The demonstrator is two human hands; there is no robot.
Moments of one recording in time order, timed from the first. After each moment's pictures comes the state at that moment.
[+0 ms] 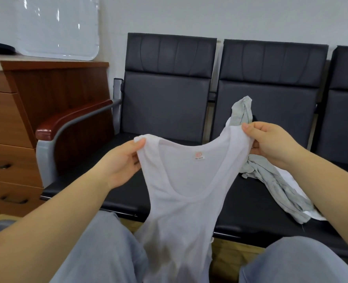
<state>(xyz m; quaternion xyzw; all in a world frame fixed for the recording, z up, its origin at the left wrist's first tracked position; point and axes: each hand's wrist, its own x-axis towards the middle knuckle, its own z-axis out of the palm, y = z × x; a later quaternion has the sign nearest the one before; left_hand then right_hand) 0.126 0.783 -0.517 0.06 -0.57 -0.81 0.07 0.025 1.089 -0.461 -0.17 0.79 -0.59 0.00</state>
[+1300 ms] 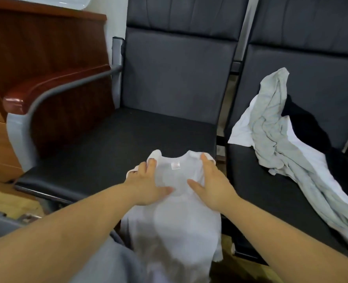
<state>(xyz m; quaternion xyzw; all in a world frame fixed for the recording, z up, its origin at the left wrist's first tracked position) 0.041 0.779 -0.633 0.15 -0.96 -0.20 -0.11 -0.022 0.965 -0.639 -0.23 0.94 -0.23 0.04</state>
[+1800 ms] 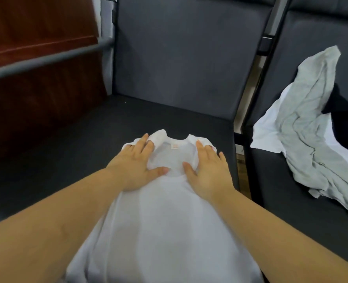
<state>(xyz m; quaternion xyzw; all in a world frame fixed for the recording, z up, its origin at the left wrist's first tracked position) -0.070 0.700 -0.663 0.08 -0.99 -0.10 -0.07 -0.135 0.892 -0.681 -0.23 0.96 -0.14 -0.03</state>
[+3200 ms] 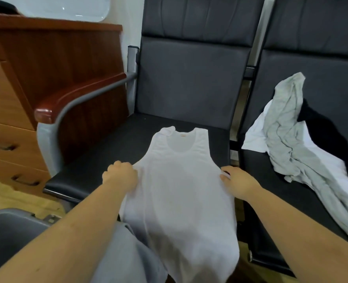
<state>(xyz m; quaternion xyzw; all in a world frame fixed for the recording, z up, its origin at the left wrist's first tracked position) 0.037 0.692 -0.633 0.35 -0.93 -0.10 -0.06 -0.078 0.980 -0.639 -0.17 0.97 -0.14 0.13</state>
